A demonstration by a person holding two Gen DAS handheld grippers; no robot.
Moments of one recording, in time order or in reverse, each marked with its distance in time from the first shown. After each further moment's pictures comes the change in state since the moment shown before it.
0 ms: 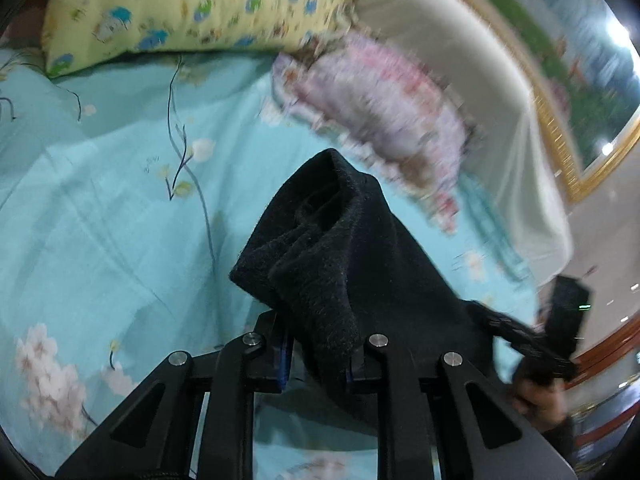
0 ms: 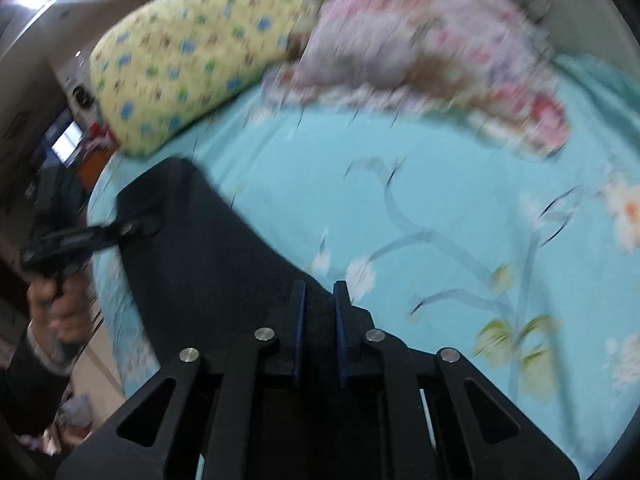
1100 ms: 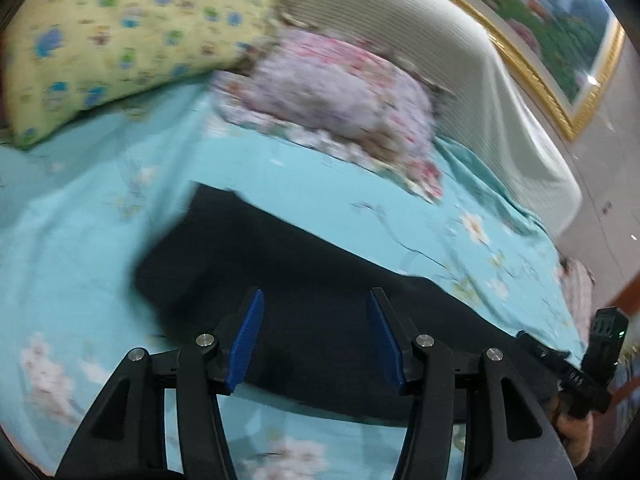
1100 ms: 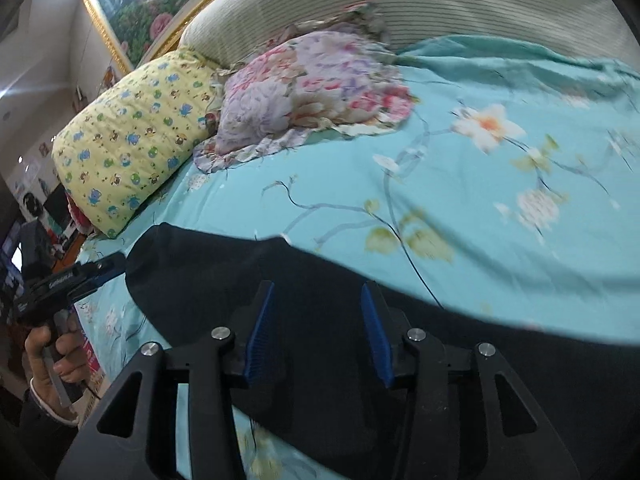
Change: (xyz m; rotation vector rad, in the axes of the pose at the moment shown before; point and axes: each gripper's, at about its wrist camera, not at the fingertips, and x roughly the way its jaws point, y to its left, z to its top) left arm 0.012 -0.074 -0.028 0.239 0.019 0.078; right arm -0.090 -0.013 -0.105 0.328 -0.225 -0.171
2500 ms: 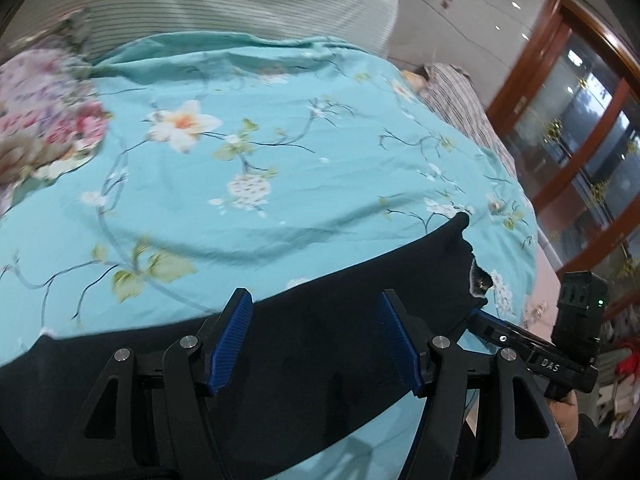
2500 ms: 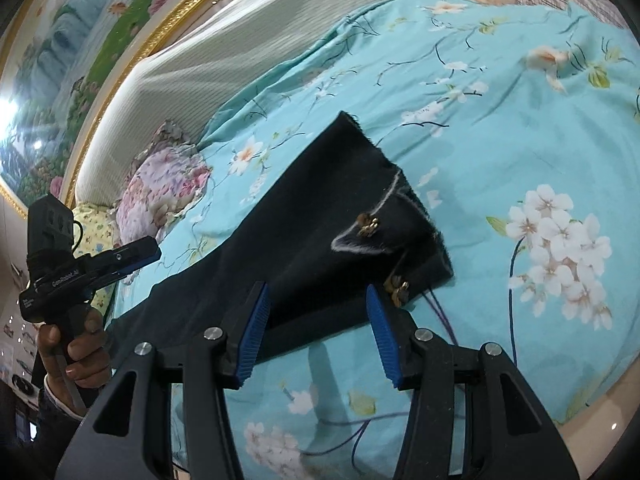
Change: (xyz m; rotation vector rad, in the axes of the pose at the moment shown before) left arm 0.126 -0.333 -0.068 0.658 0.381 -0.395; right arm -0.168 -0.154 -0.133 0.545 -0.251 -0.225
